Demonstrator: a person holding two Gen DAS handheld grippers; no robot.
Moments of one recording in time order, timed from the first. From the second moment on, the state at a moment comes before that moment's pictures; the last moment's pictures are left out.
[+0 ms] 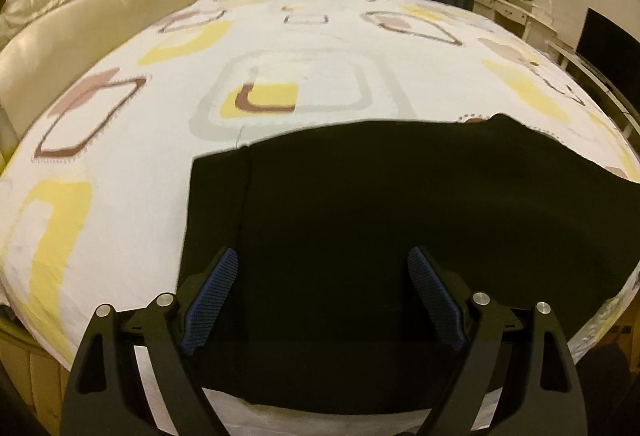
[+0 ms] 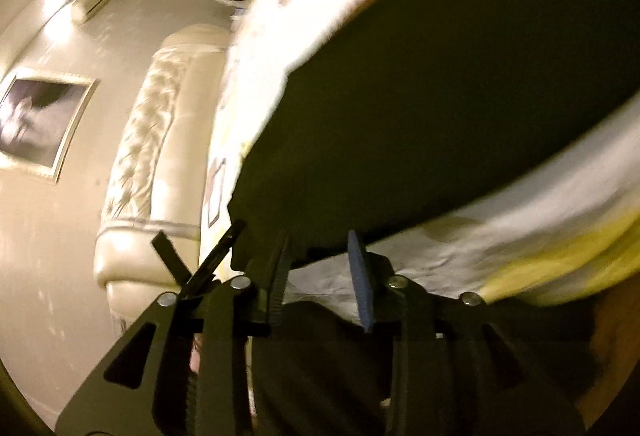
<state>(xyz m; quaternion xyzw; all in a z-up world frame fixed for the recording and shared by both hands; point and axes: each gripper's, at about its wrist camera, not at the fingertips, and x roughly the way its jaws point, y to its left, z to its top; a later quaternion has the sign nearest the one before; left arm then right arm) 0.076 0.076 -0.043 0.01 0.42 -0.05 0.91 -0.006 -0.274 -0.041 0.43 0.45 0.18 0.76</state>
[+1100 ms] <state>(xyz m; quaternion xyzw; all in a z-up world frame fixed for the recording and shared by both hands) 0.081 0.058 -0.045 0.01 0.42 -0.01 0.91 -0.005 -0.707 -0.056 0.41 0.43 0.00 0.81</state>
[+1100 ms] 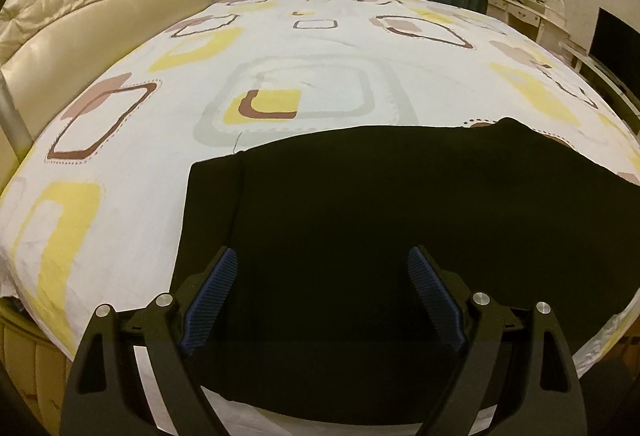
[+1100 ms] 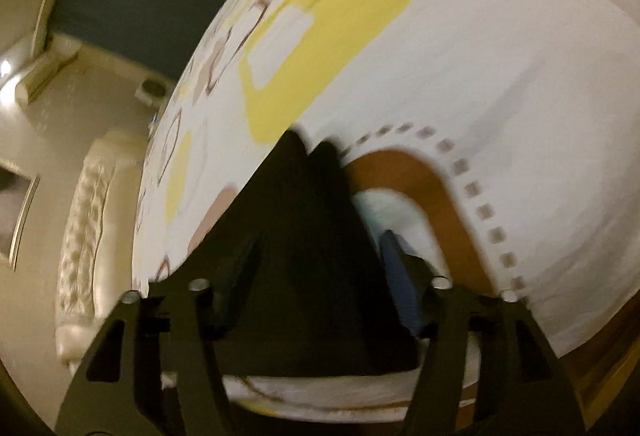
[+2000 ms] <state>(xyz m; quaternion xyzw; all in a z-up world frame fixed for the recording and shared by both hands) 0.080 0.044 -0.038 0.03 0.43 -0.02 0.90 0.008 -0.550 0.147 0.27 0.38 0.05 0.88</state>
